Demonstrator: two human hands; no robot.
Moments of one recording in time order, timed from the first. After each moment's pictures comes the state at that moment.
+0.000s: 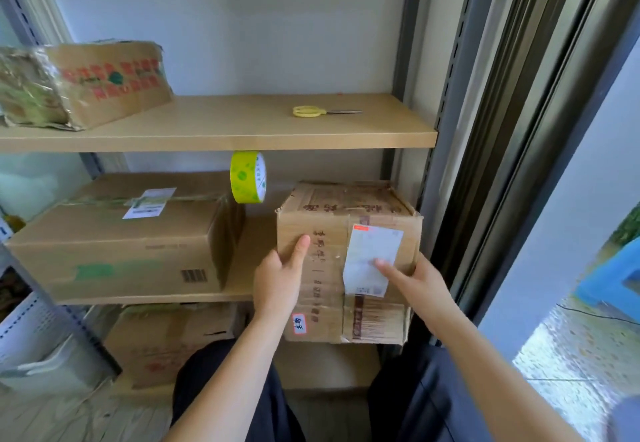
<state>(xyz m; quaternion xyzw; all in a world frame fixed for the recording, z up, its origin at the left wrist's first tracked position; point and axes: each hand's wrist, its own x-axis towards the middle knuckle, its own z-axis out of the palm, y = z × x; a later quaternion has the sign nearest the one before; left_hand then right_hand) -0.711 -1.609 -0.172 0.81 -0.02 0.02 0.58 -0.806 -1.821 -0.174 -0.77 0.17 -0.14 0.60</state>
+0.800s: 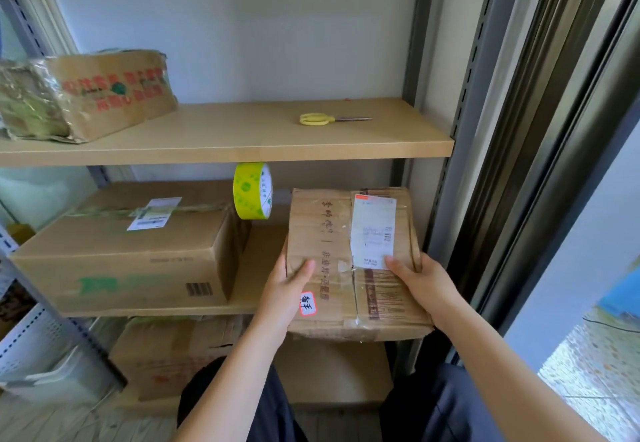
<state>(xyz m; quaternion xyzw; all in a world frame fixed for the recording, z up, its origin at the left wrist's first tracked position) -0.687 -1.604 -0.182 0.67 -0.11 -0.12 0.72 -0.762 -1.837 -0.173 -0.74 0.23 -0.09 0.62</state>
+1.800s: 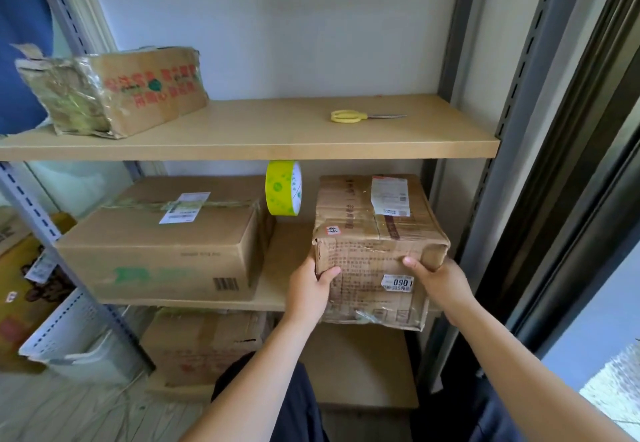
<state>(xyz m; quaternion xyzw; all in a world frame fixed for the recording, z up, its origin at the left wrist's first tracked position) -0.649 -1.608 -0.218 0.85 -0.11 0.02 0.52 -0.715 -1.839 -0.206 -0.77 0.23 -0.17 0.56</state>
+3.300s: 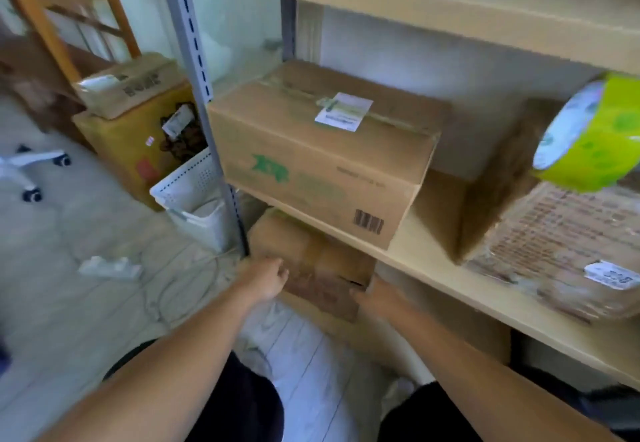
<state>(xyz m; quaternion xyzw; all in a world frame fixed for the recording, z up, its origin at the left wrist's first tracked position) -0.599 -1.297 -0.371 0.95 0.06 -0.21 0.22 -0.592 -1.541 -0.366 -0.92 0.03 0.30 0.24</state>
